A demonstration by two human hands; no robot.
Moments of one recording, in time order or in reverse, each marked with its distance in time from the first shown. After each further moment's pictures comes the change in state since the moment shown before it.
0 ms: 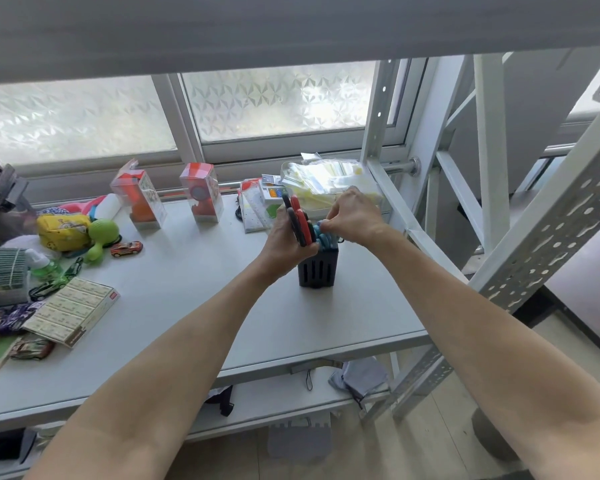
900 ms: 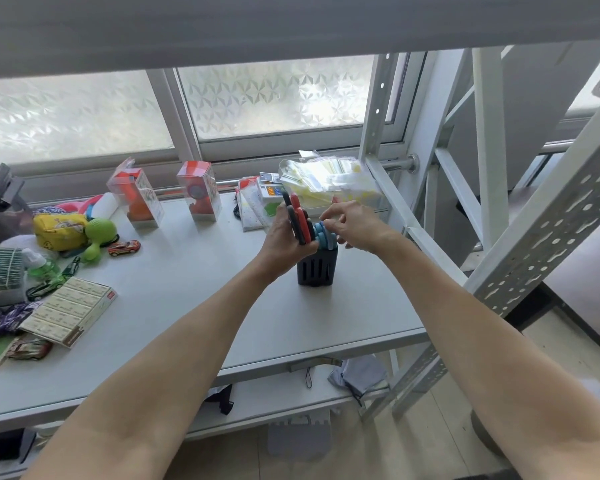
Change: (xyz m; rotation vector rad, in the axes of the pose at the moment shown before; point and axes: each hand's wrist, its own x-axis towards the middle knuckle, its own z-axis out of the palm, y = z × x) left_hand -0.005 0.005 -0.002 0.031 -0.014 -0.026; right_hand -0.015 0.019 0.002 0.259 -0.159 -0.057
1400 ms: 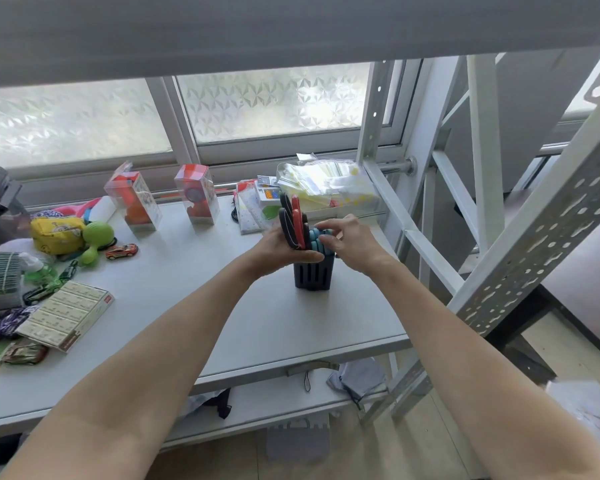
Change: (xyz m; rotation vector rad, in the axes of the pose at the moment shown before) left_hand 0.002 0.006 -0.018 0.015 -0.274 -0.135; right_hand -0.003 0.022 0.025 0.124 0.113 -0.051
